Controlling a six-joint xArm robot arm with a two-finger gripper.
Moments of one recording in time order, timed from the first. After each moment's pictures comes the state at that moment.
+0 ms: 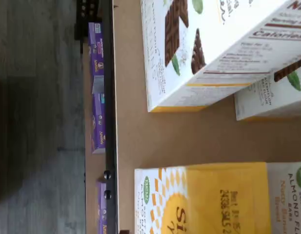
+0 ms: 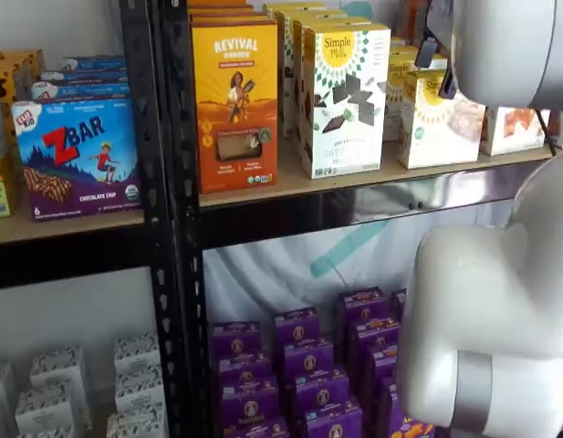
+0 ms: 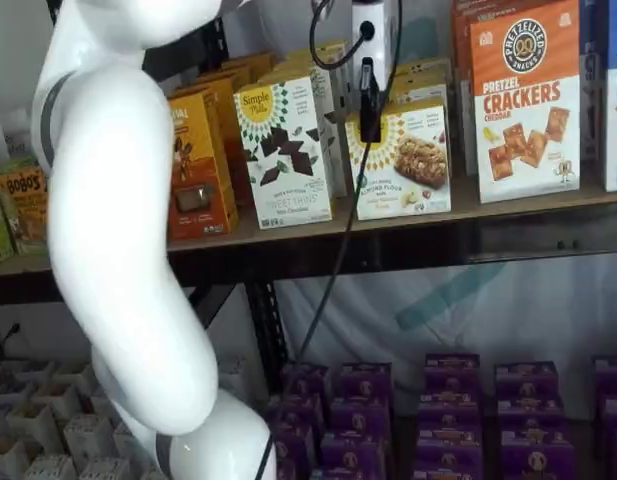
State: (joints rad) arm -0.50 -0.29 -1.42 0.28 1.55 -2.03
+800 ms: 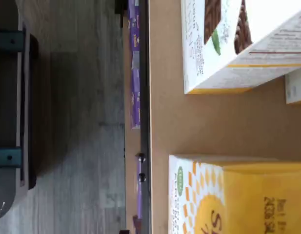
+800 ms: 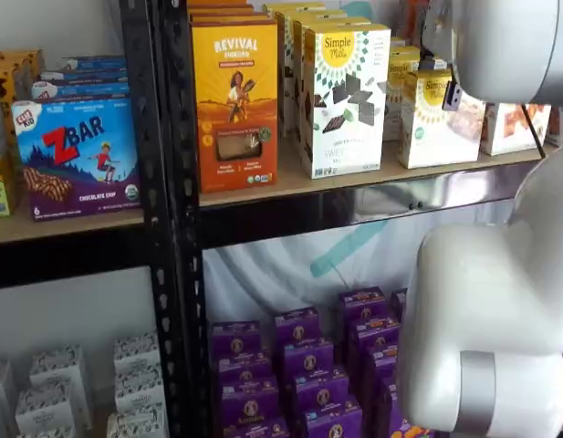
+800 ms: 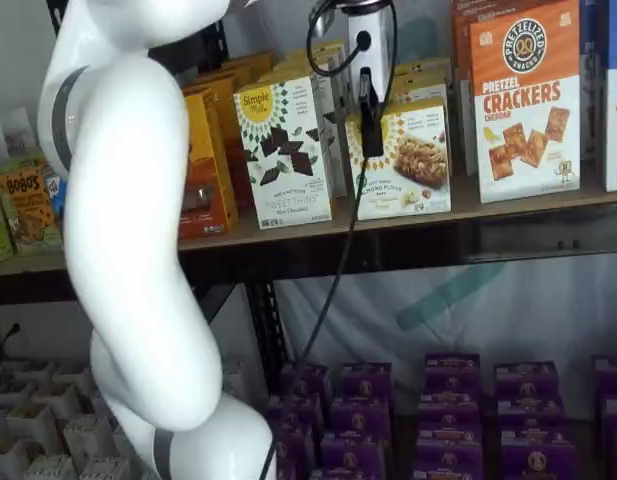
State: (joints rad) arm -0.42 -0.25 -1.45 0.12 1.61 -1.97
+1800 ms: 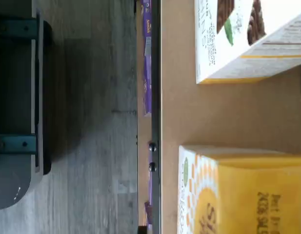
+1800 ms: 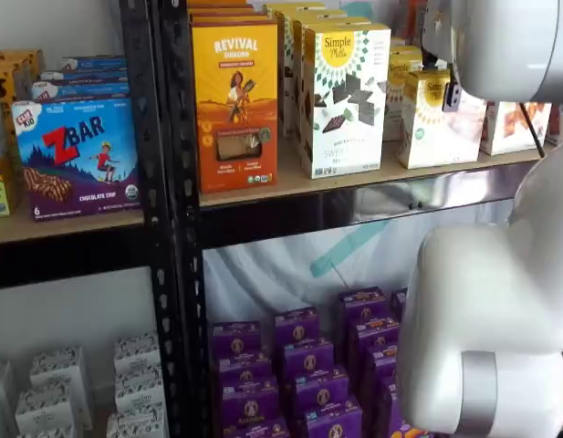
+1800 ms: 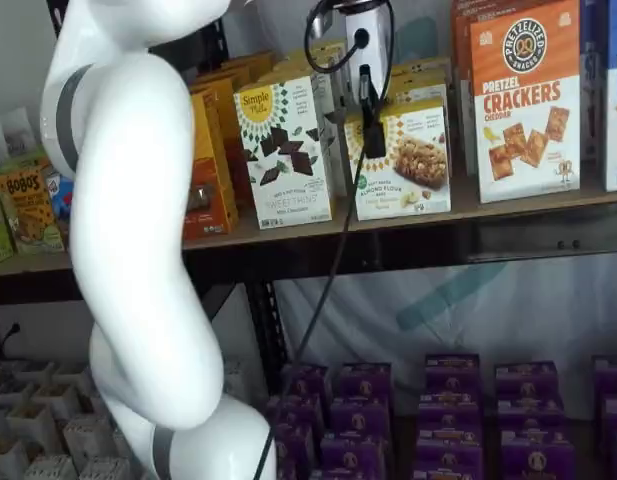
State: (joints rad) arm -0.40 -0.23 -1.47 0.07 1.64 -1.95
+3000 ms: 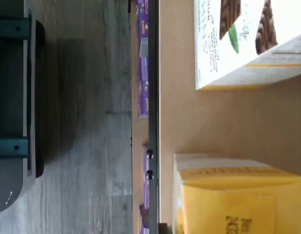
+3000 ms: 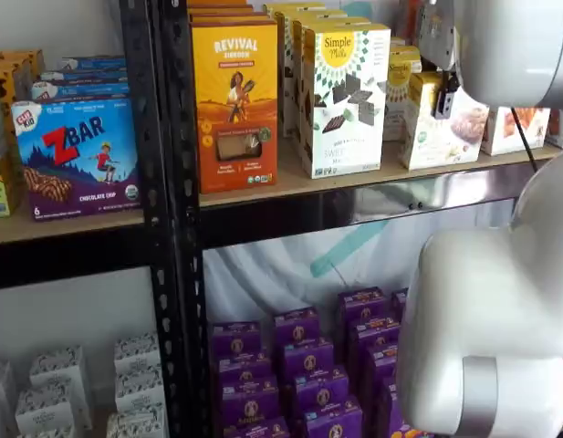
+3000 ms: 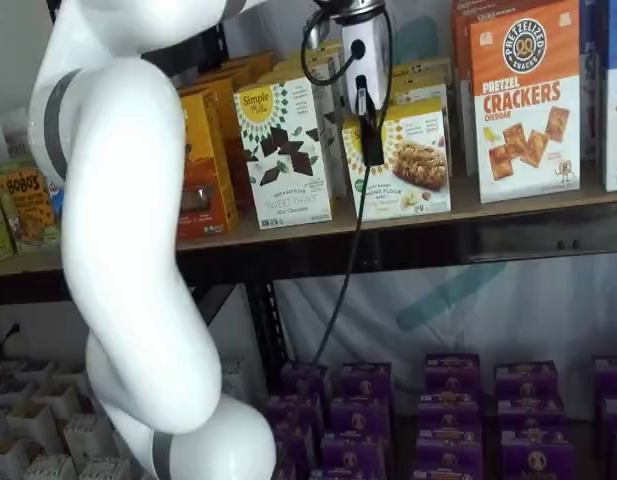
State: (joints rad) arm -0.38 -0.27 -1.40 0.07 1.58 -1.94
